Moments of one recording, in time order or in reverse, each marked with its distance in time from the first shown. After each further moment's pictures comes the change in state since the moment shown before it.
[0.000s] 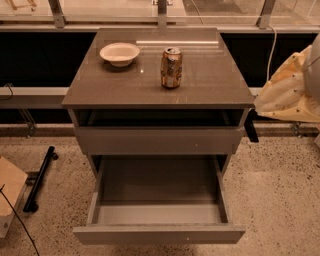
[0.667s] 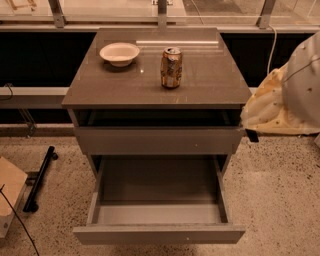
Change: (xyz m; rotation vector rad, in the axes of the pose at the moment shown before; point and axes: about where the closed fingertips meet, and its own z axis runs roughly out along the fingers) arm -0.007 0.011 0.019 -0.031 0.001 -0.004
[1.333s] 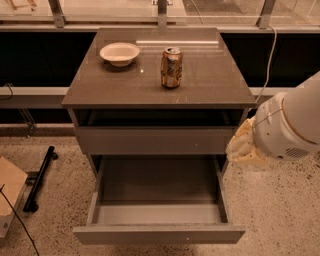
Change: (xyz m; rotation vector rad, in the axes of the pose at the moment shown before) arm 0.038 0.031 0.108 -0.175 -0.047 0.052
